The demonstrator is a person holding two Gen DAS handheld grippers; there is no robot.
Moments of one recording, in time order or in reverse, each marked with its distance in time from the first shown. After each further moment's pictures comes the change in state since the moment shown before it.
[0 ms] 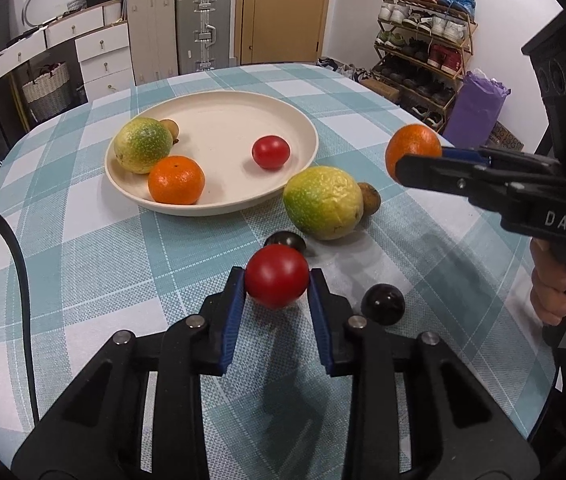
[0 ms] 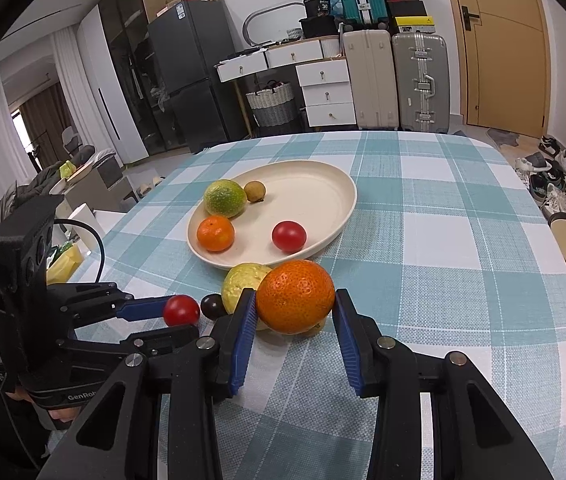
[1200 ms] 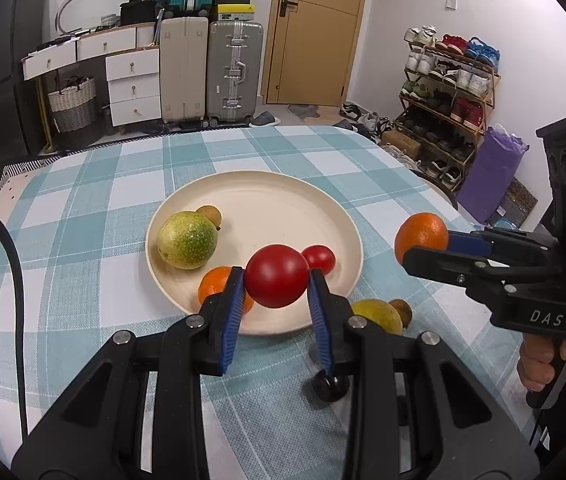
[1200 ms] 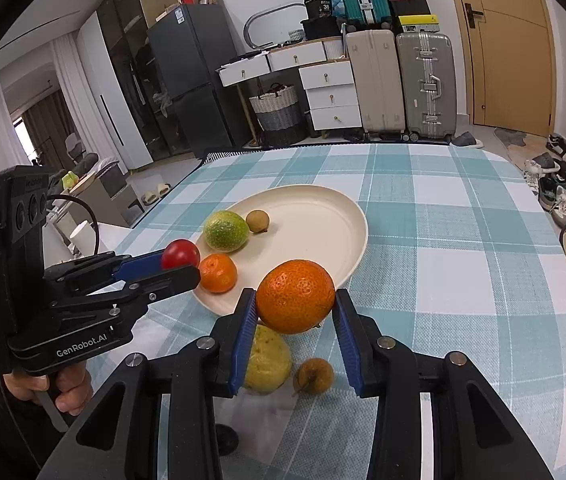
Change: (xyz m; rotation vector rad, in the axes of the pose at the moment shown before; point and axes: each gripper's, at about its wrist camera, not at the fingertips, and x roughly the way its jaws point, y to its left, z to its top) left arm -0.008 0.034 0.067 -0.096 -0.143 0.047; right arm 0.019 -0.001 0.041 0.018 0.000 0.031
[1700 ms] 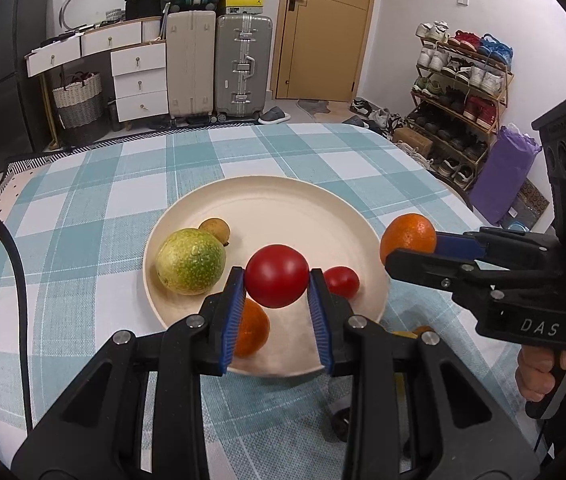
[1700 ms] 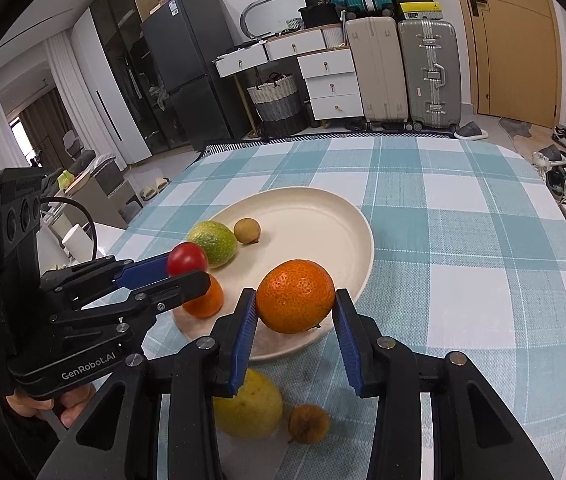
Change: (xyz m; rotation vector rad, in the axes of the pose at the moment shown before) left arm 0.037 0.009 0.019 -0.007 0.021 0.036; right arm 0.038 -0.009 0.025 0.016 0.044 0.009
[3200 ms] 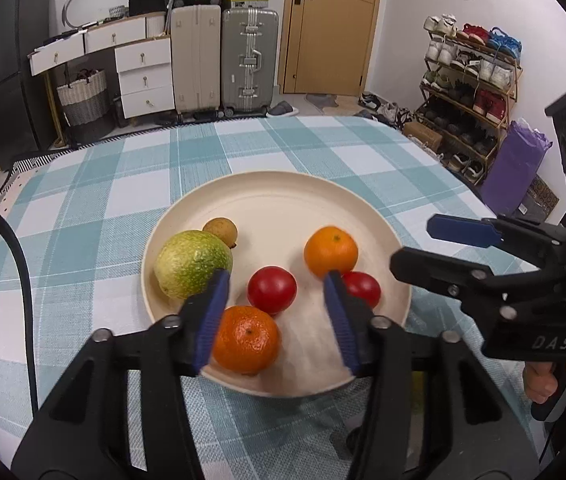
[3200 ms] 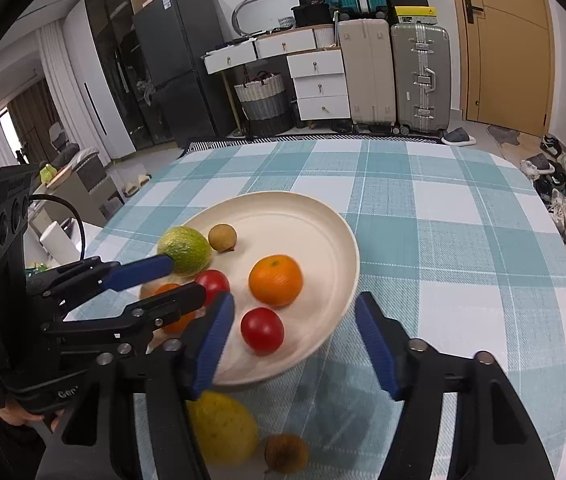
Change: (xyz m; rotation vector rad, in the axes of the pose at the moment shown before) left arm 0.018 0.005 0.002 0.003 0.009 0.033; right arm 0.017 -0.006 0.009 -0.023 -0.005 -0.069
